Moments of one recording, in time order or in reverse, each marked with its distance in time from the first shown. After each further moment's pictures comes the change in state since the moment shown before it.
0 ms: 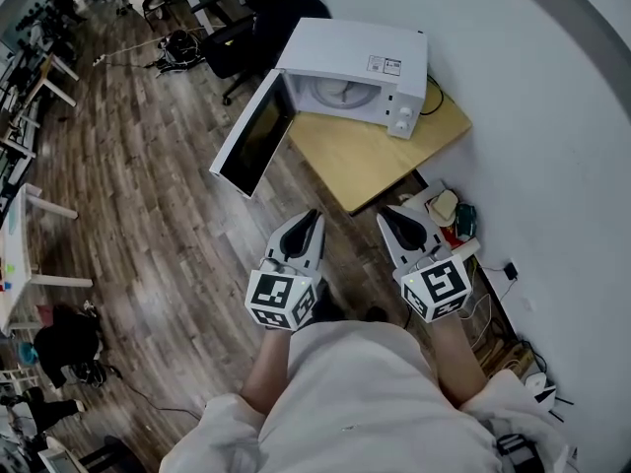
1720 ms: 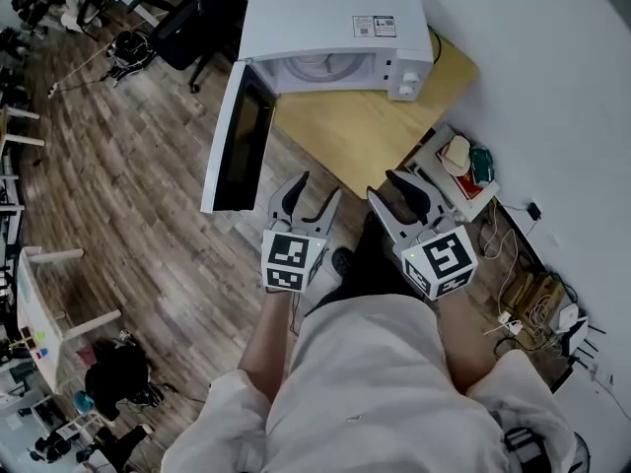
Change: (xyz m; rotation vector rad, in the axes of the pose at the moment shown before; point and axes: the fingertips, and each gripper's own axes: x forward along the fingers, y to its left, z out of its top) left arm 0.133 0.097 -0.056 0.234 0.317 -0.196; right arm 0.118 -0.053 -0.030 0.163 0.089 -0.145
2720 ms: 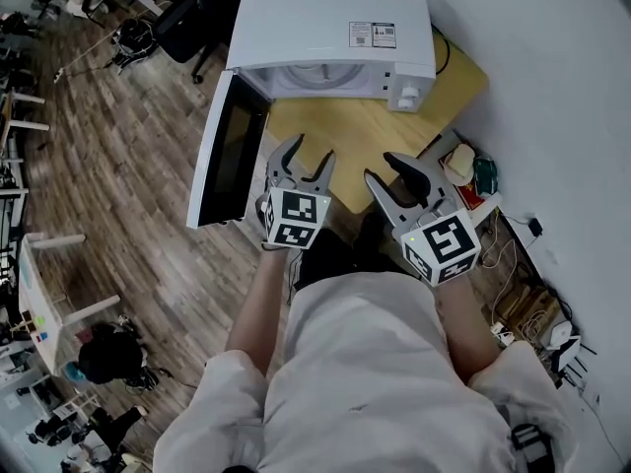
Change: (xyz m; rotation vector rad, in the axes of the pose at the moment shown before) left arm 0.114 0.051 0.018 0.222 0.106 0.138; right arm 0.039 -0.077 0.014 0.000 0.001 0.071
